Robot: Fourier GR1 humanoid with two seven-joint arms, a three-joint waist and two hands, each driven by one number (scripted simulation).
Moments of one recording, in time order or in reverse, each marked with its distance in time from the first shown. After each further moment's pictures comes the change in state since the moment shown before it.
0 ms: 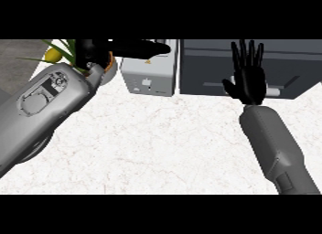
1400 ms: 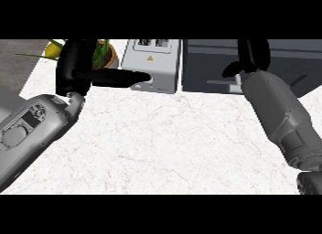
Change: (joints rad) left arm 0.245 0.065 0.051 -0.203 -0.051 -0.053 -0.058; right arm -0.344 -0.075 -0.185 0.348 -0.114 0.064 -0.150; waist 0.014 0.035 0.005
